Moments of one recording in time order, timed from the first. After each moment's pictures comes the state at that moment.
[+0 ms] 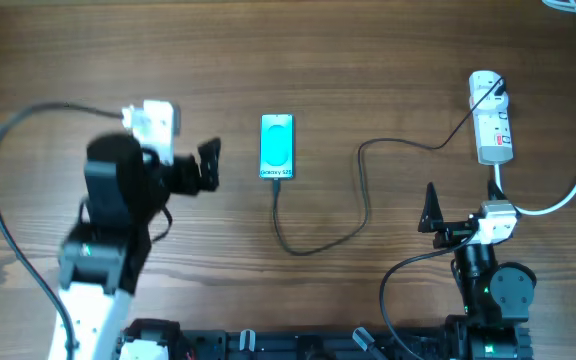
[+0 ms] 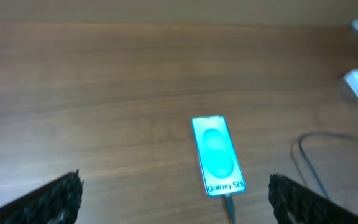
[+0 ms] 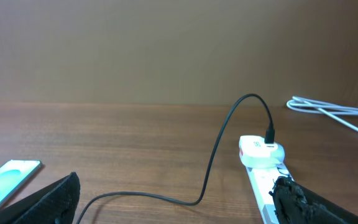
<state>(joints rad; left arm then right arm) -0.12 0.93 0.84 -0.47 0.16 -0.07 -0.03 0.02 0.01 0.00 -0.08 -0.01</state>
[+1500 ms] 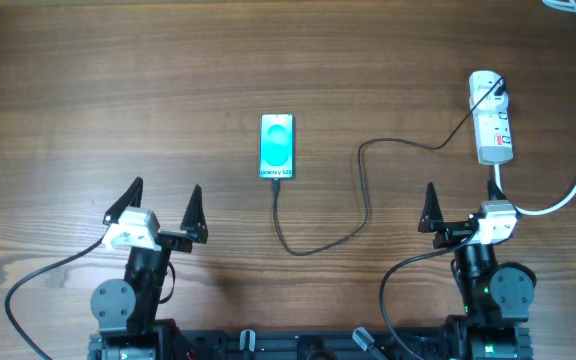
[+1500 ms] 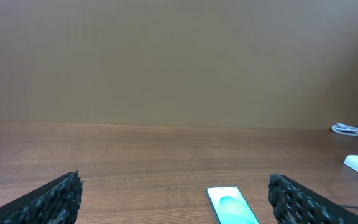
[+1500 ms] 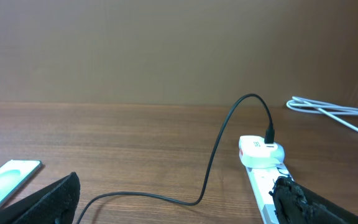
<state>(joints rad) 0.05 0.05 0.04 0.09 0.23 -0.14 -0.03 0.02 0.01 0.00 -0.08 -0.01</state>
